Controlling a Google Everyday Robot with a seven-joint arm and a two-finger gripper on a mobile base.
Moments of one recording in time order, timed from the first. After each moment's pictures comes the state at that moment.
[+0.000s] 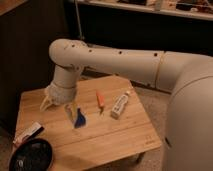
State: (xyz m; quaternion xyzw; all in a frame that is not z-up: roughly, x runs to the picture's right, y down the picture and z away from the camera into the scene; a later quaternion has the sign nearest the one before) arm -0.188 0.098 0.563 -0.30 -0.43 -0.48 0.70
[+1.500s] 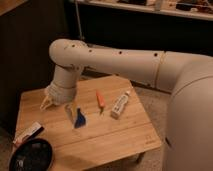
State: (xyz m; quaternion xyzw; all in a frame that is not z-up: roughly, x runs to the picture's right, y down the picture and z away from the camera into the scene) arm -0.188 0.097 0.564 -0.30 -0.43 -0.48 0.71
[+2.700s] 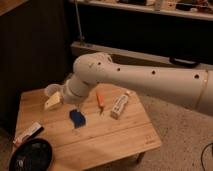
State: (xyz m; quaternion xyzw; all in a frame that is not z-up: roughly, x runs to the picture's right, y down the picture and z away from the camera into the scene) arm -0.181 0.074 0.599 0.02 -0.44 -0.66 0.61
